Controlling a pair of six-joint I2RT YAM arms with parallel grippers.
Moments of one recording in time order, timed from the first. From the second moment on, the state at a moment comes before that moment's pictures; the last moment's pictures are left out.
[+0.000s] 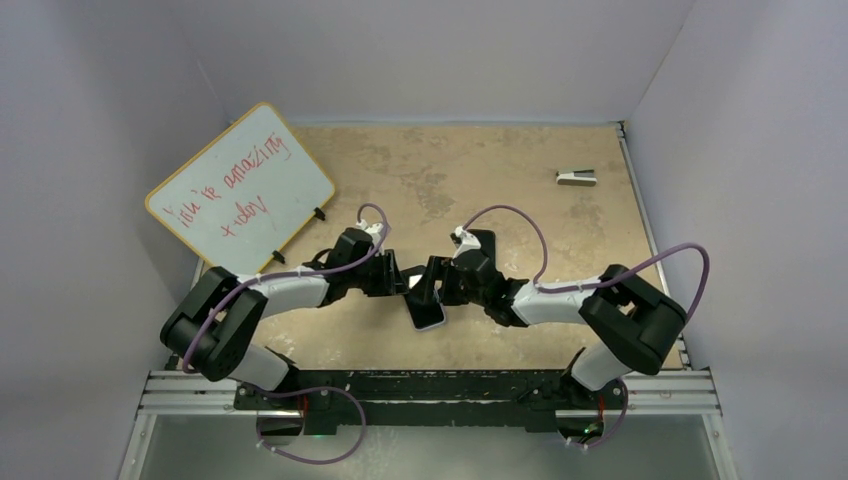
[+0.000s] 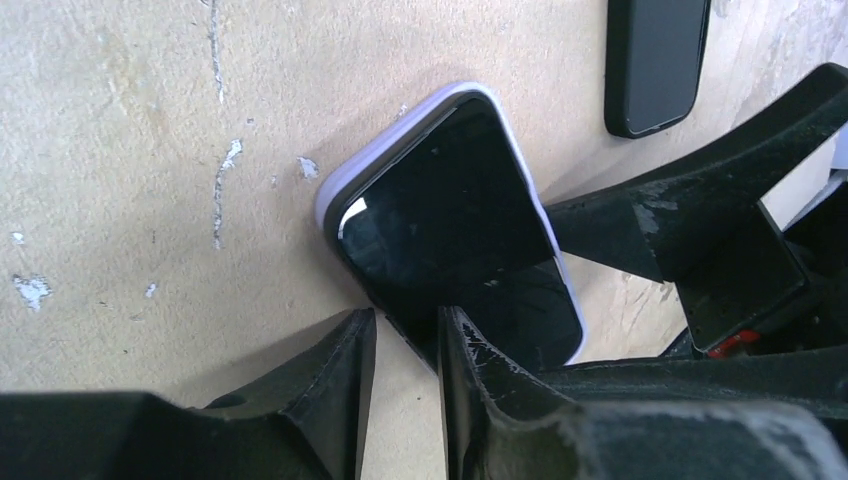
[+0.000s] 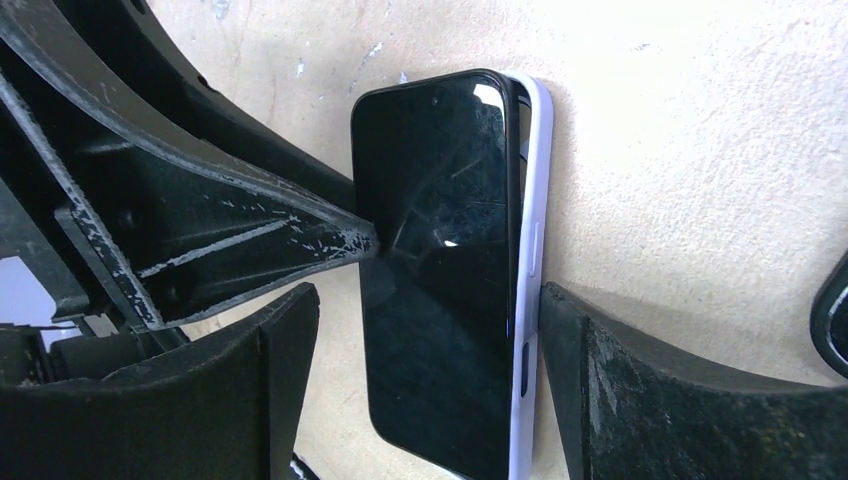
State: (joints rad) left arm -0.57 1.47 0.54 0.12 0.31 -0.64; right arm 0.88 1.54 0.55 0.38 -0.03 0.86
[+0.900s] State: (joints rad) left arm -0.57 1.36 0.42 0.16 0.42 -0.66; right arm 0.88 1.55 0.43 0.70 -0.16 0.98
